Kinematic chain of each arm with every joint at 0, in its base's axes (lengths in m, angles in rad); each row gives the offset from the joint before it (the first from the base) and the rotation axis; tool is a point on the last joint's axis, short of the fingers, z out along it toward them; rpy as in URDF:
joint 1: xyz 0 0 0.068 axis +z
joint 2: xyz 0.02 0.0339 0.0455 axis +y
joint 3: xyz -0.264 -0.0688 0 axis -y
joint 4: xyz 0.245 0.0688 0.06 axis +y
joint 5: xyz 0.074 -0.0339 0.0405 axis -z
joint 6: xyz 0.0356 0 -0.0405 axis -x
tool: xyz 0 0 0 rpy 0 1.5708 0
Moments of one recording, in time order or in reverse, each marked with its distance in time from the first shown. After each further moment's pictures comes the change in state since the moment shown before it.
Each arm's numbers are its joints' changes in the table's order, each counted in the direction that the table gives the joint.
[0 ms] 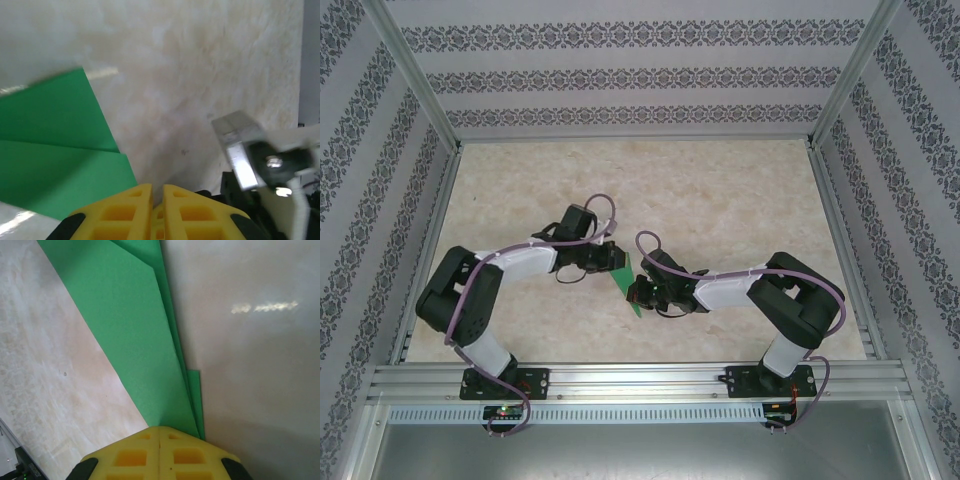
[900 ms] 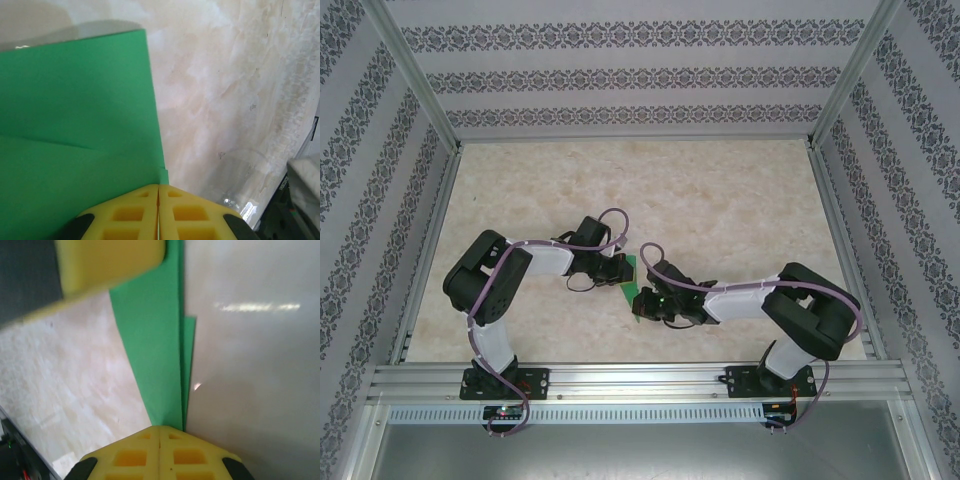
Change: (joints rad) left arm -0.036 0.160 0.010 -0.066 0.019 0.056; right arm 0.065 -0.105 -0.105 0.000 -0.002 0.027
